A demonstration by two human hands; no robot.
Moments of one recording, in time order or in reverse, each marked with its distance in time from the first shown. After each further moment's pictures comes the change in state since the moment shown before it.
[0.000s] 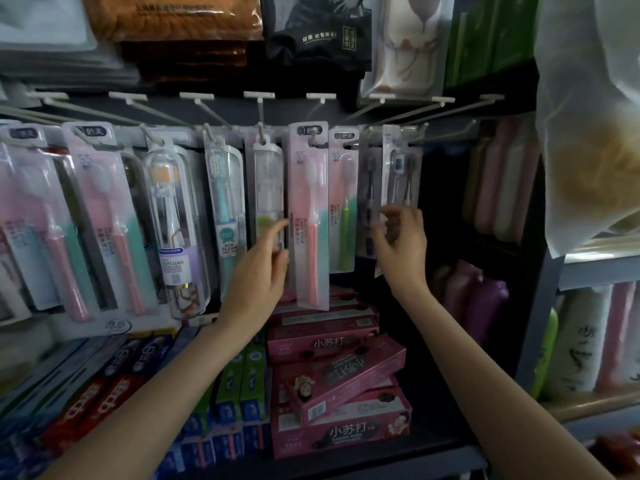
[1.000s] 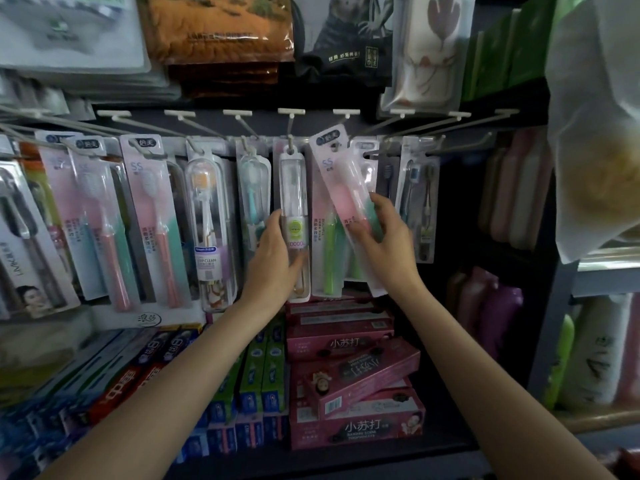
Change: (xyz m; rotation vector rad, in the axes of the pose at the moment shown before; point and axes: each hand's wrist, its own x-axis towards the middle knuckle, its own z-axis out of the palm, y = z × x) left_hand 0.014 0.011 -0.017 0.020 -0.048 -0.308; right_hand -0.008 -0.052 0.009 0.139 -0.280 0.003
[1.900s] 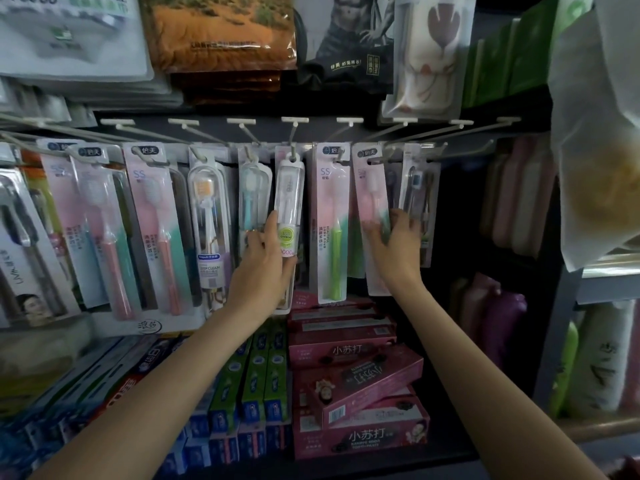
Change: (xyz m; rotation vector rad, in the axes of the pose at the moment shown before) left_hand 0.000 -0.009 -0.018 0.299 -0.049 0.082; right_hand 0.015 0.016 0.005 -0.233 0.164 0.228
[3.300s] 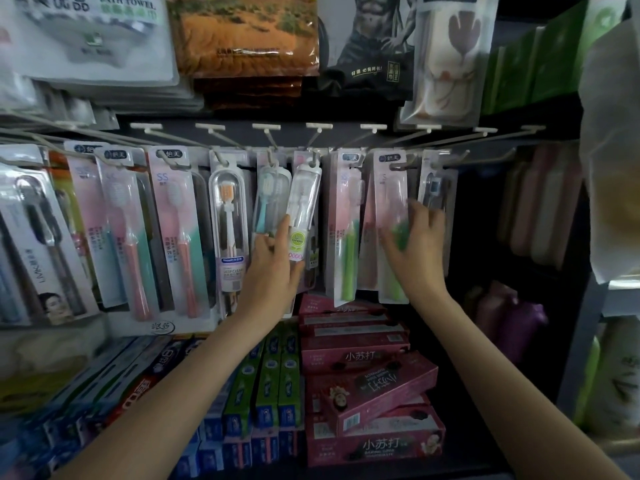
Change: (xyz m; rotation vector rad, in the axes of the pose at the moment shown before) left_hand -0.001 -0.018 0.003 -0.088 0.041 0.036; right_hand -0.010 -0.013 -0.010 -0.087 0.010 -0.222
